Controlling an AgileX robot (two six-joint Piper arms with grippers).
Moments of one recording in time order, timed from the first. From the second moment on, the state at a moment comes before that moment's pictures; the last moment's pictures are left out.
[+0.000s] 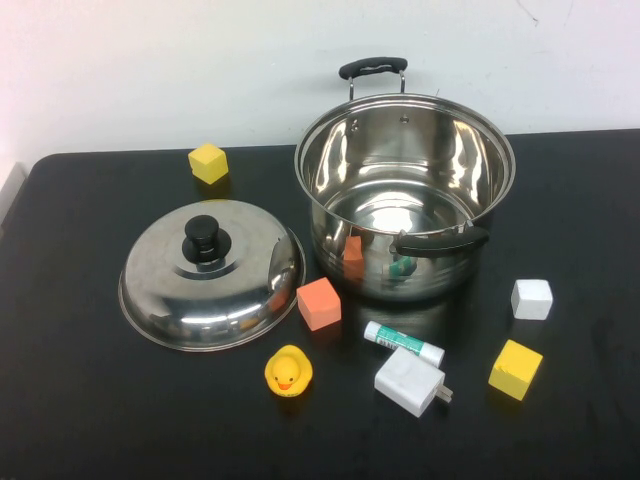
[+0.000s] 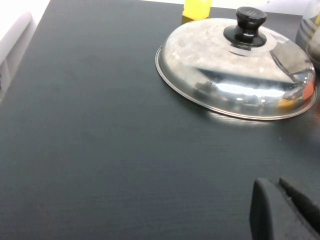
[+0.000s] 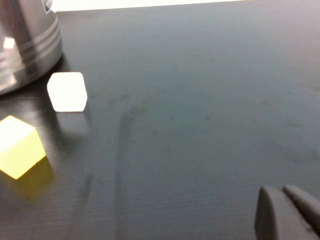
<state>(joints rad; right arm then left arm) -0.05 -0.01 0.02 -0.01 0.42 0.03 -0.06 -0.01 0.02 -0.19 0.36 0.00</state>
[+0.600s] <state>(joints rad) -0.05 -0.01 0.02 -0.01 0.42 0.03 -0.06 -0.01 0.02 -0.19 -0.24 0.00</state>
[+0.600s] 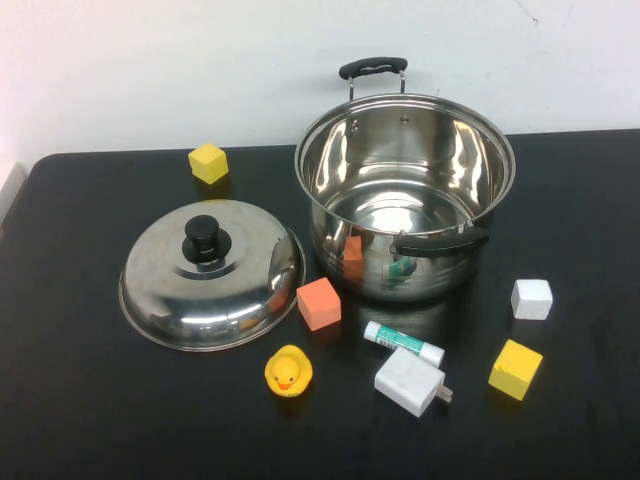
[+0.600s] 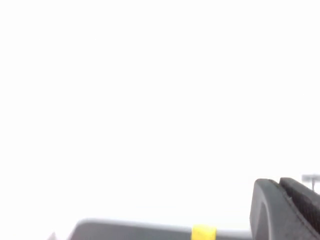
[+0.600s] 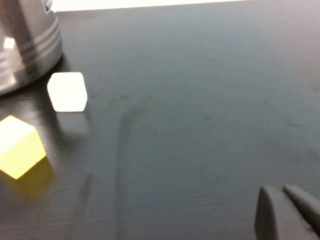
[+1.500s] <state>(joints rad) -0.05 -0.01 0.02 -0.01 0.42 0.03 -0.06 0.10 -0.25 -0.31 -0.34 0.32</state>
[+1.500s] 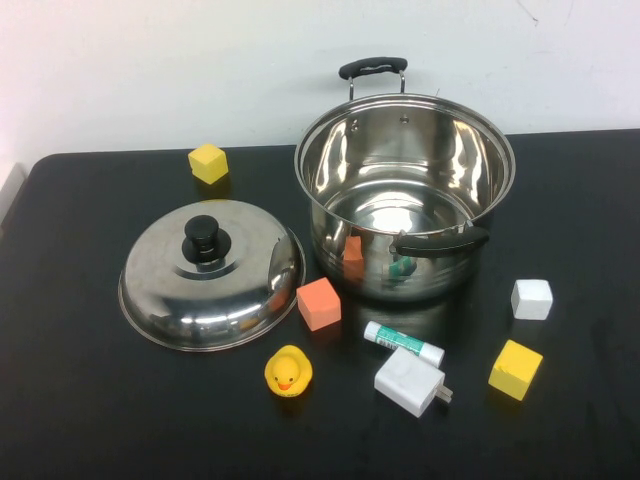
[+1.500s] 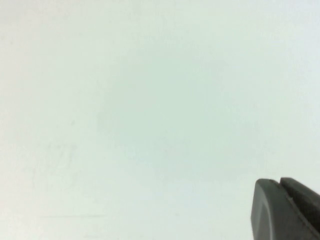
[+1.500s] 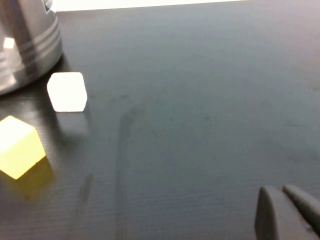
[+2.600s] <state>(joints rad) -0.05 -0.01 0.02 -0.01 0.42 0.03 -0.06 1.36 -0.48 0.46 -0.84 -0.33</state>
